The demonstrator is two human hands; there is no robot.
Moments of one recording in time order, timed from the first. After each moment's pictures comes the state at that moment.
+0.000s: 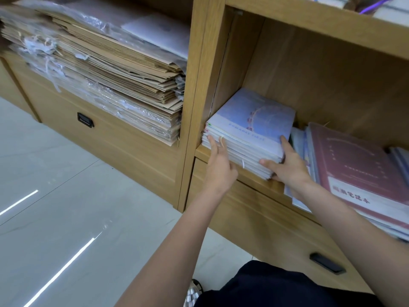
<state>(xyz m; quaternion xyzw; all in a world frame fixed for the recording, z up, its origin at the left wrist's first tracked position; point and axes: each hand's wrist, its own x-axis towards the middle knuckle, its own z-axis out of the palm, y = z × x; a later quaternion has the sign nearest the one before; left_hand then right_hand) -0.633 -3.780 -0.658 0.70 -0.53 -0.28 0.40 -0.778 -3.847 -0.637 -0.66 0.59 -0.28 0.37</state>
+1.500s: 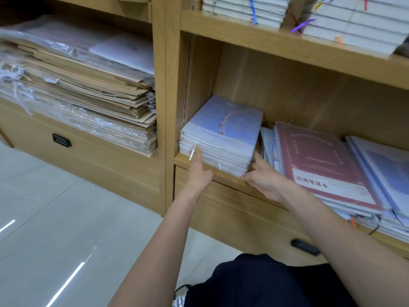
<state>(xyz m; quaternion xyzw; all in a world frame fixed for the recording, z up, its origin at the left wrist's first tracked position) -0.630 -3.784 -0.666 0.60 -0.44 -0.46 0.49 -0.783 -3.818 -0.624 -0.58 0.56 -0.26 0.53</state>
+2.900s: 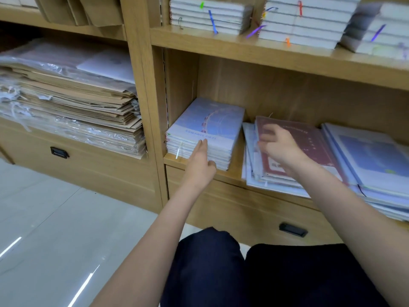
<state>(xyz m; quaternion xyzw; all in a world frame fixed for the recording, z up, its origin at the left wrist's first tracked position) -0.665 -3.759 -0.619 0.65 -0.60 -0.26 0.38 -0.842 -3.811 -0.564 -0.63 0.62 -0.33 0.34</state>
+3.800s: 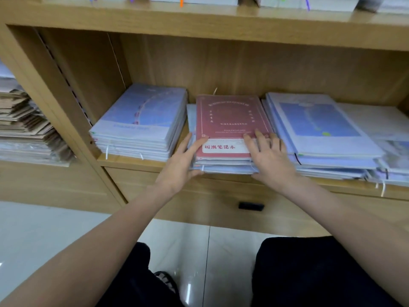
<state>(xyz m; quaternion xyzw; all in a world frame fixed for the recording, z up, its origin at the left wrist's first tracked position) -0.752 -3.790 -0.653 0.54 -0.78 -0.18 0.26 -0.974 -3.777 -0.617 -0.77 0.63 0.06 -0.09</state>
